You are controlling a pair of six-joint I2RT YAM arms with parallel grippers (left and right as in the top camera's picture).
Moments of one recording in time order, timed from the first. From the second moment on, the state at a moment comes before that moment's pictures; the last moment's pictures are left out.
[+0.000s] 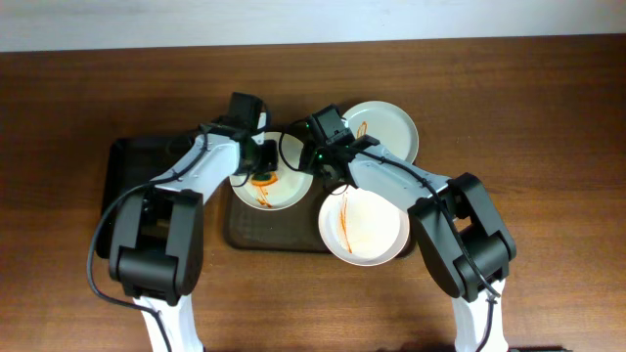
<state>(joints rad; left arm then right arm) -0.25 2.08 1.38 -0.53 0.09 -0.25 0.54 2.13 1.43 -0.34 -0.07 0.77</state>
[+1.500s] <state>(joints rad) -0.30 2.06 1.35 -0.68 0.17 0.01 0.54 2.13 1.43 -0.33 -0.08 0.78</state>
